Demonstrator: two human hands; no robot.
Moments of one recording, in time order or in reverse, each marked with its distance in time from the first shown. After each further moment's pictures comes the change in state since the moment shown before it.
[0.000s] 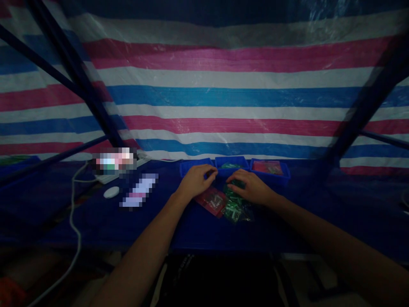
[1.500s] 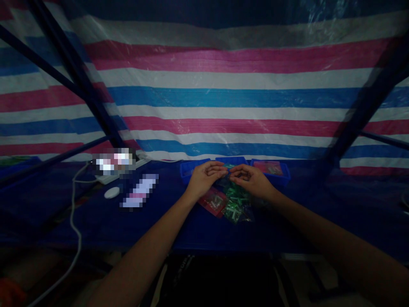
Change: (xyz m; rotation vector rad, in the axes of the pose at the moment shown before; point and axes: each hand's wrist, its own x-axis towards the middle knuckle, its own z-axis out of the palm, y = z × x) left_hand 0.007 0.016 0.025 -1.093 0.132 -0.328; right_hand 0.004 0.008 0.004 0.647 0.132 0.346
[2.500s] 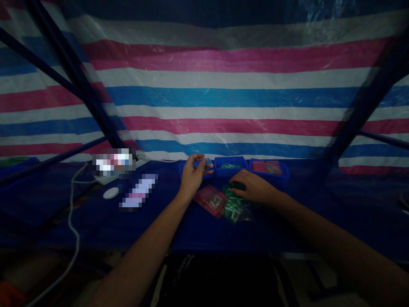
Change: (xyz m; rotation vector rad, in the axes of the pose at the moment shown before) left_hand 0.008 -0.004 -0.019 0.103 0.346 0.097; right_hand -0.005 0.003 -0.016 -0.805 -0.218 -0.297
